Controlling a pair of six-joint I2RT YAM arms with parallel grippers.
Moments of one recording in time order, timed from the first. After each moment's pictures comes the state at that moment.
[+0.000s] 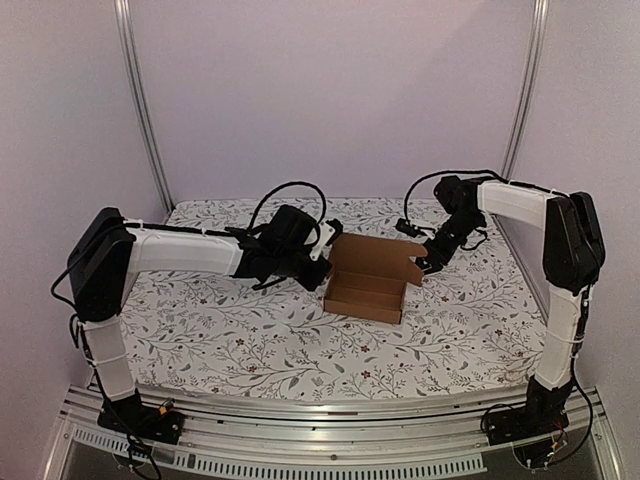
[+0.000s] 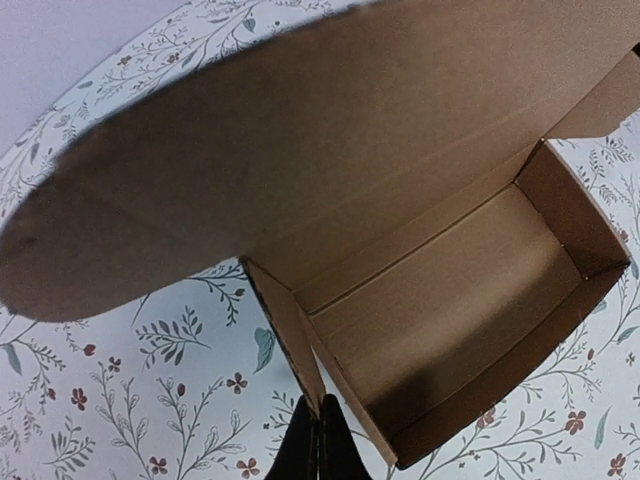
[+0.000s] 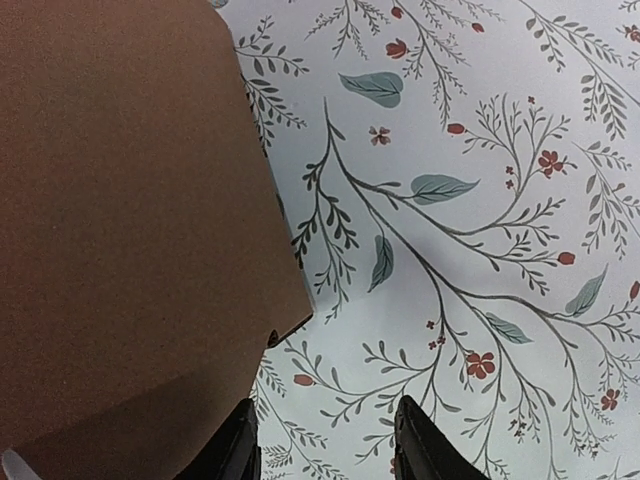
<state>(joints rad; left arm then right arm) -0.85 1.89 1.30 -0.14 -0.09 0.00 0.32 2.00 1.61 -1.00 -0.44 -0.58</state>
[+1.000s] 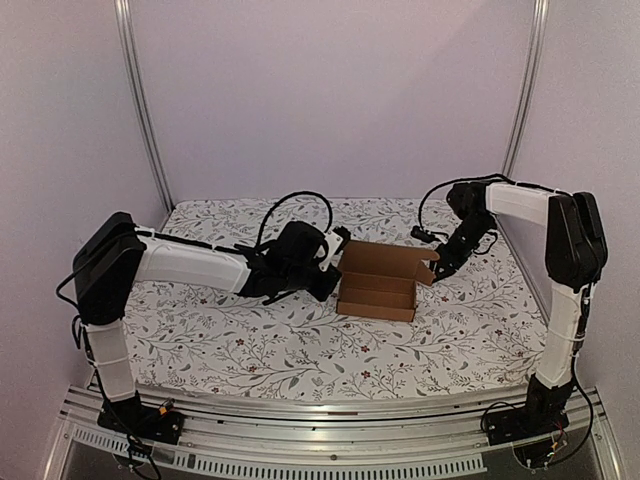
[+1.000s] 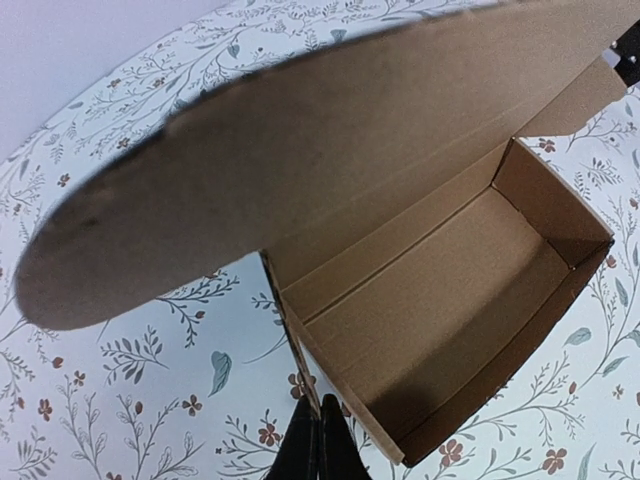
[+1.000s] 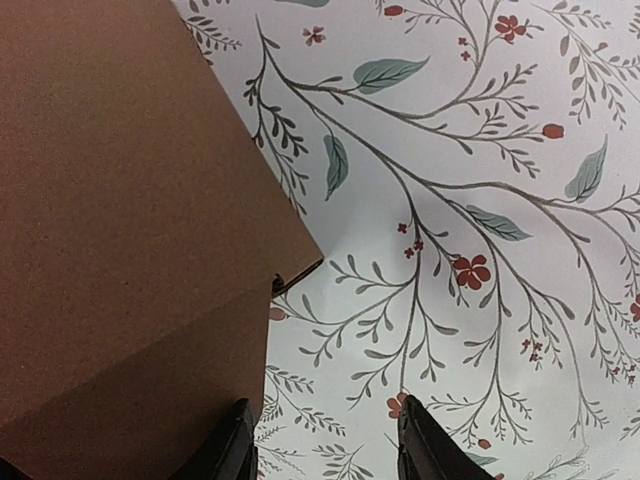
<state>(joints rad) -0.92 1.93 1.22 0.05 -0.17 -0.05 0.24 2.01 1.58 -1.08 -0.41 -0.53</state>
